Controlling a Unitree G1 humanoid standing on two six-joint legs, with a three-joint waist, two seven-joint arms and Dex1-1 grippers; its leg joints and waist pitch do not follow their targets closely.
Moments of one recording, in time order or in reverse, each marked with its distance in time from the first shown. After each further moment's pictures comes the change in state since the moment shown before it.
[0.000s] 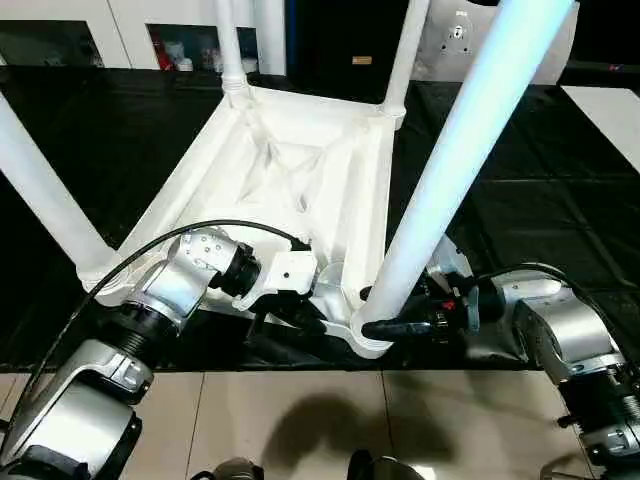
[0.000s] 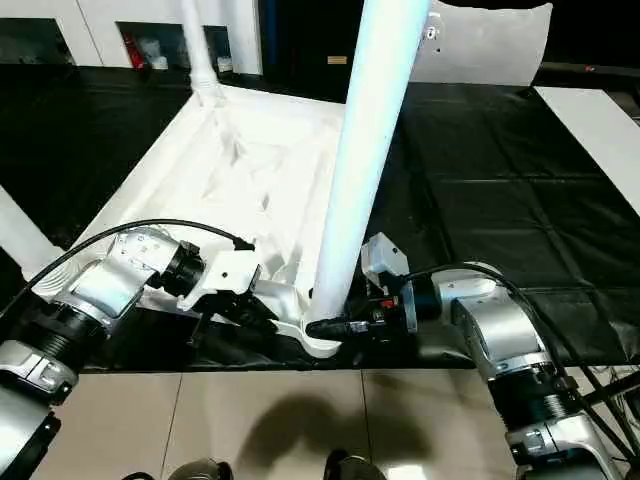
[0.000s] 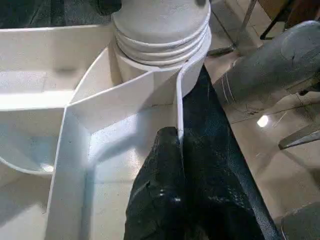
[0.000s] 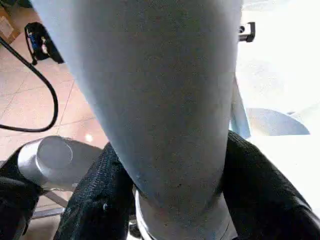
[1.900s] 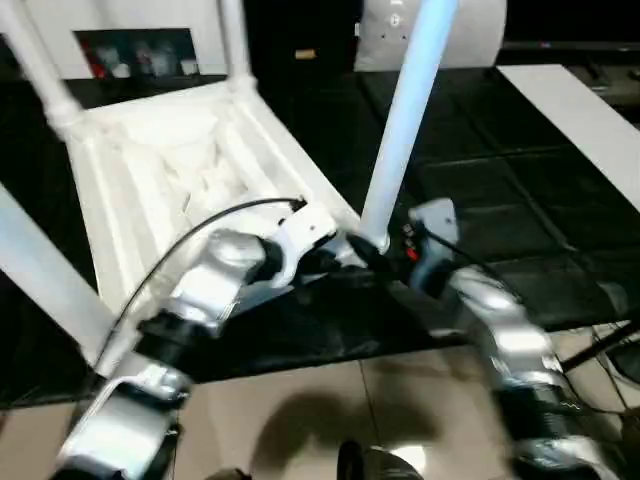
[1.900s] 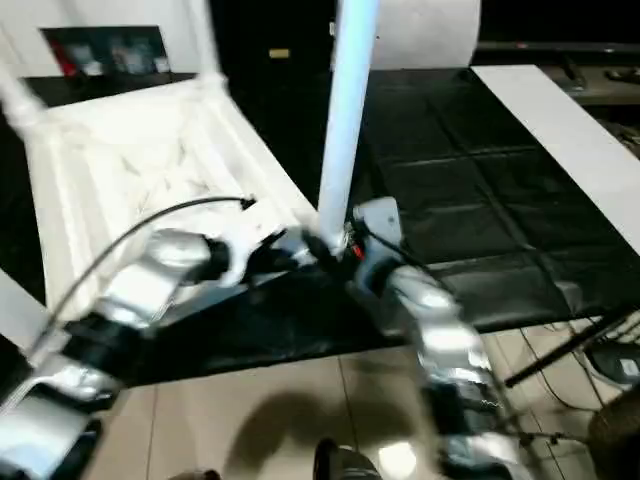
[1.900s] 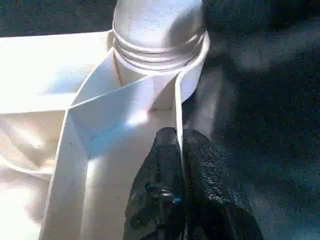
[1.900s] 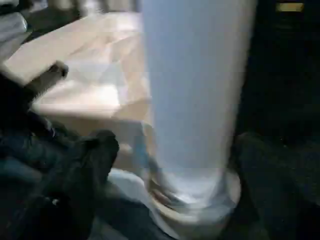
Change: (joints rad) left arm 0.043 -0.126 0.131 -0.116 0.043 0.420 0.497; right arm 0.060 0.265 -0.197 -0.014 -0.111 -0.002 -0.696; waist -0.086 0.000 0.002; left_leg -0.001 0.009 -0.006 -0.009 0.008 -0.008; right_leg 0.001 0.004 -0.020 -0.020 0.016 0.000
